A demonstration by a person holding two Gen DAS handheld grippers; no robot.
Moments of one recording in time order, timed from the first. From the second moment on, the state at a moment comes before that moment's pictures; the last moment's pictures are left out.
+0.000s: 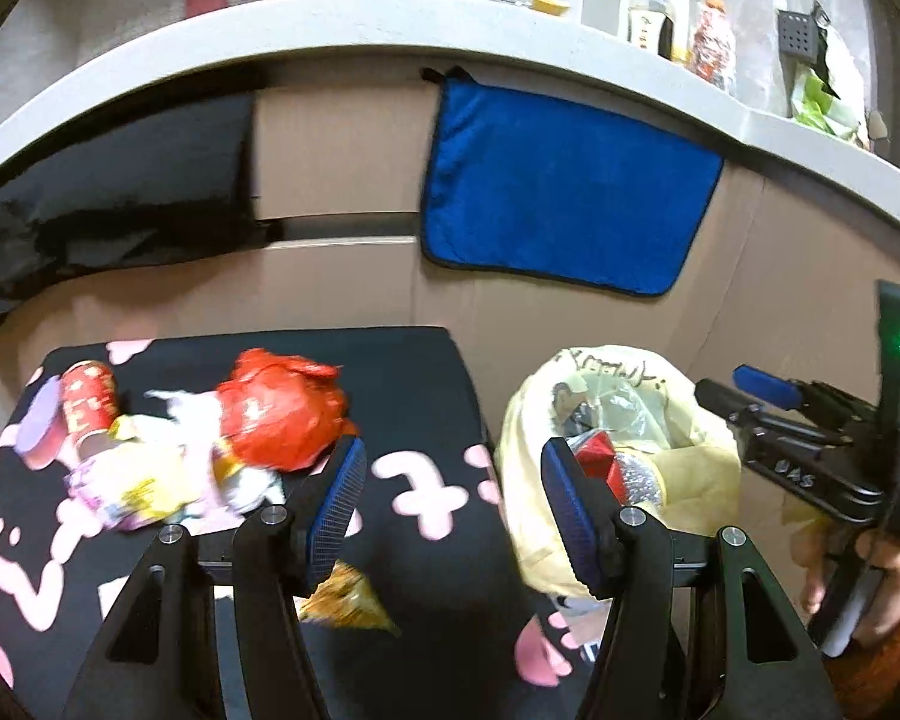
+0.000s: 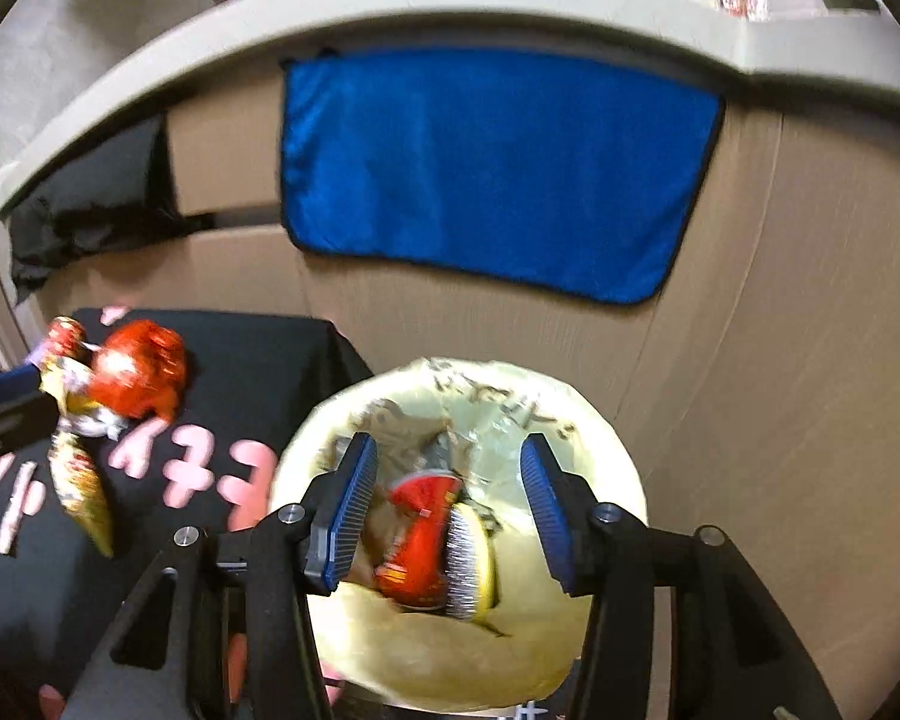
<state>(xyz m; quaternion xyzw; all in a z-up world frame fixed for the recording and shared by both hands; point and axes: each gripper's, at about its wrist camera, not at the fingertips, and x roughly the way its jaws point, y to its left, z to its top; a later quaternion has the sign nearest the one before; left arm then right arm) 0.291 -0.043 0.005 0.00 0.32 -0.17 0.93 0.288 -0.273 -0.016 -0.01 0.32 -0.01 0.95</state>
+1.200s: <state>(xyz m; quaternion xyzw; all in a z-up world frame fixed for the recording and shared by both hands) 0.491 0.369 -0.129 -0.25 0.40 -0.04 0.88 0.310 -0.090 -0.060 0.00 0.38 0.14 0.91</state>
